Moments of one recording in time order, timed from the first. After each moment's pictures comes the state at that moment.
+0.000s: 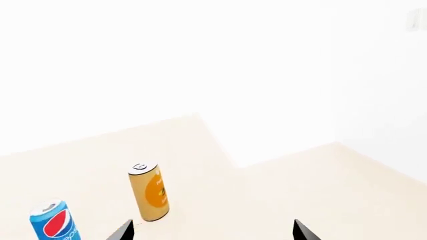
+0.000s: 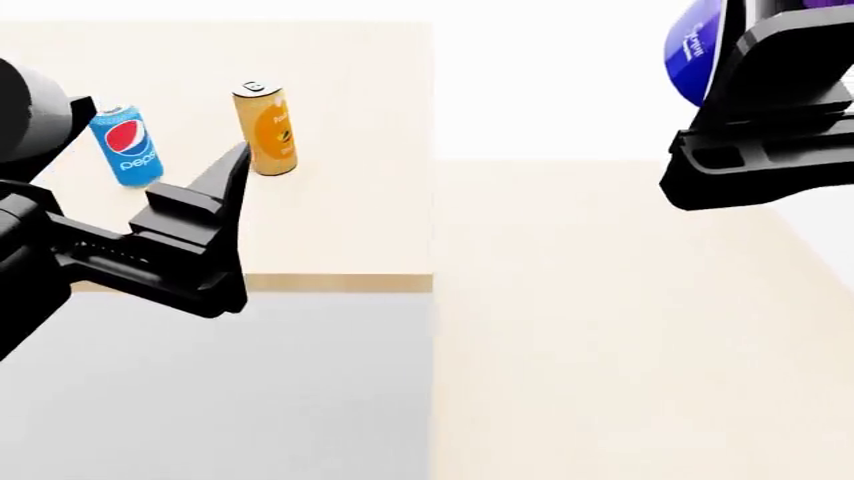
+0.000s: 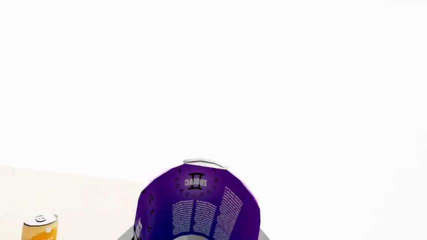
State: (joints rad) left arm -1.45 -1.10 0.51 0.80 -2.21 -0.79 -1.18; right arm 2.10 1.14 -1.17 -0.93 2.05 0.36 1.40
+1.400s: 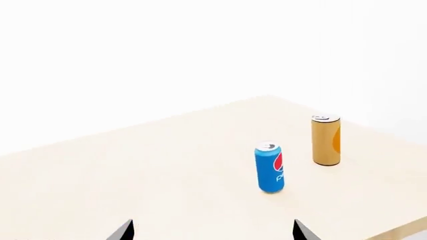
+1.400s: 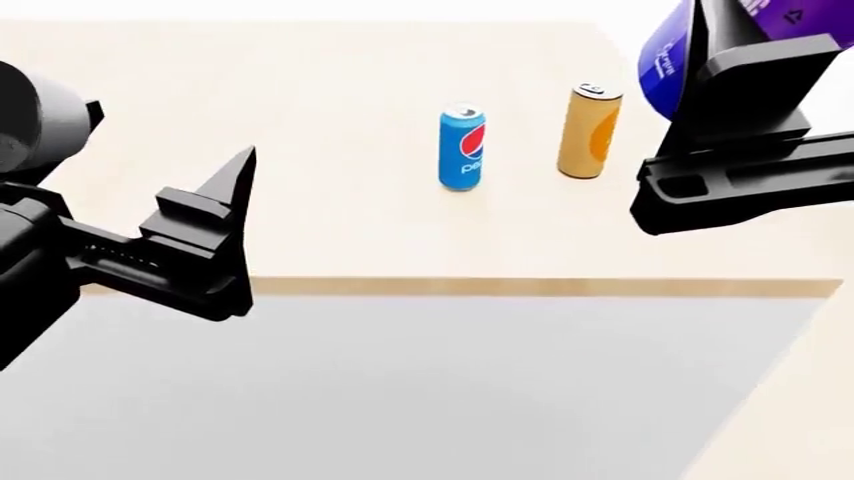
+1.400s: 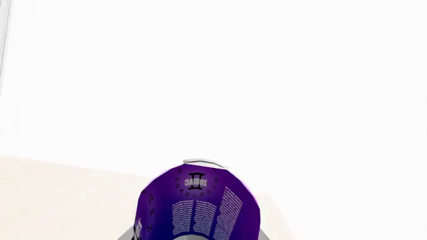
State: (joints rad) left arm -1.45 -1.10 0.52 0.80 -2.20 -0.79 -1.18; right arm 2.06 1.11 -1.14 -0.95 2.06 0.38 1.41
